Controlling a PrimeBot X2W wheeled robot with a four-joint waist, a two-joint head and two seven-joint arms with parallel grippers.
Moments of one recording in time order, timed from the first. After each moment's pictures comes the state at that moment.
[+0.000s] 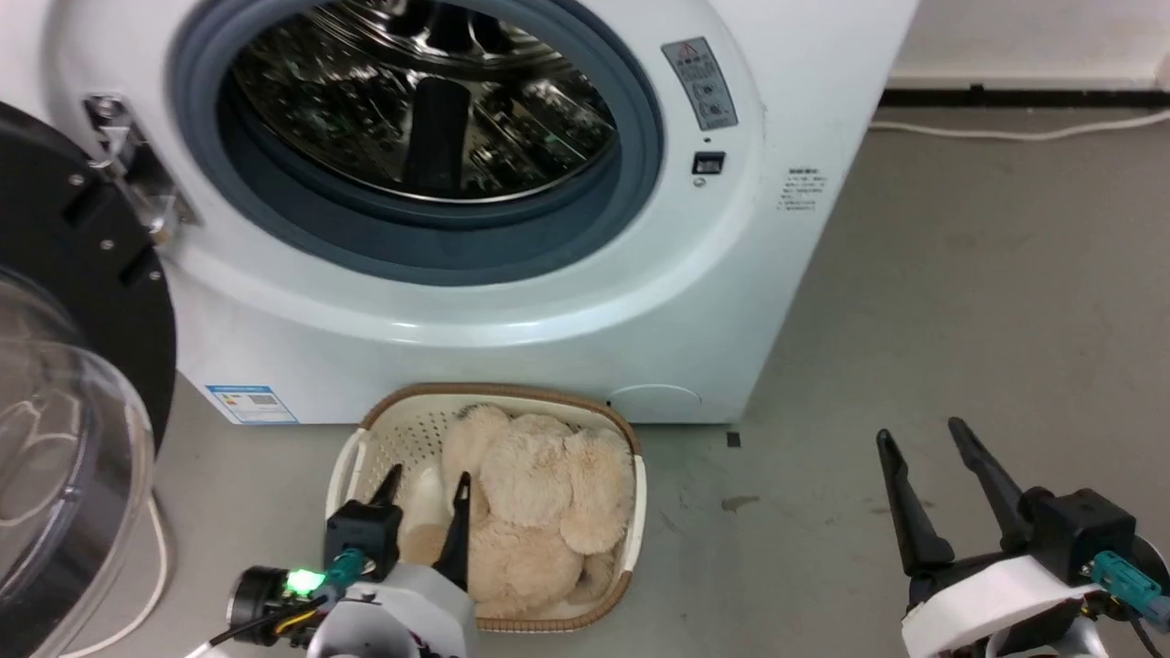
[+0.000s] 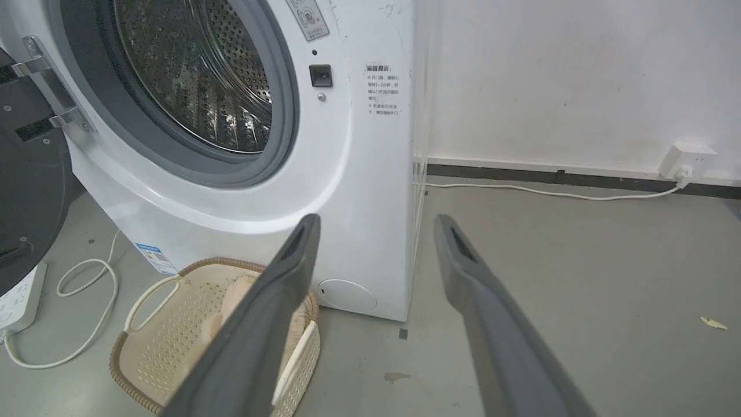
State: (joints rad) left arm -0.09 0.05 -0.11 0.23 -0.04 -0.02 -0.06; right arm -0.01 -0.05 -0.01 -0.01 0.11 0.13 -0.07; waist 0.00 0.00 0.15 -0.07
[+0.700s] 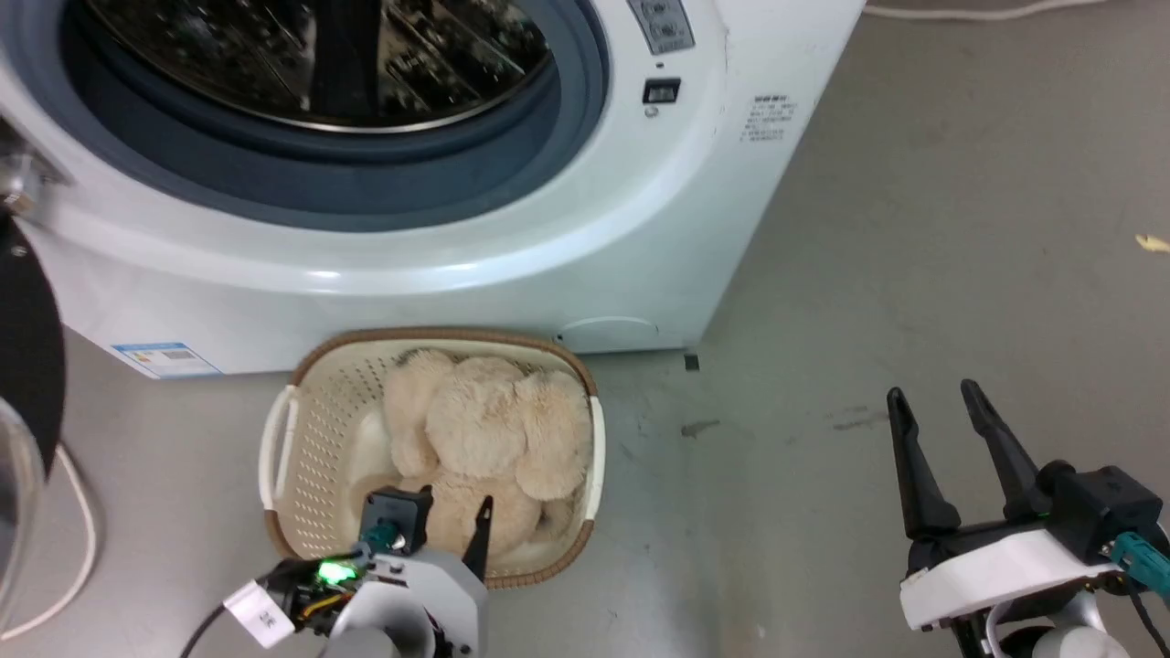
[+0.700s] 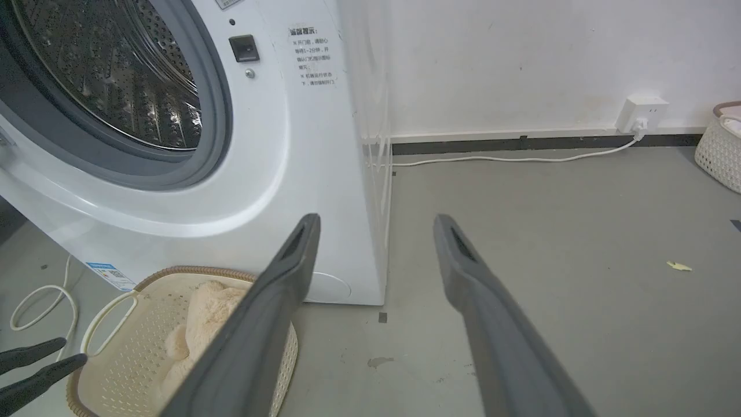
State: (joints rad) left arm -0.24 0.07 -0.19 0.55 -0.09 -0.06 -0.05; right arm -0.06 -0.05 0.00 -0.02 0.17 0.13 -0.11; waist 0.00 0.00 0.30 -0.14
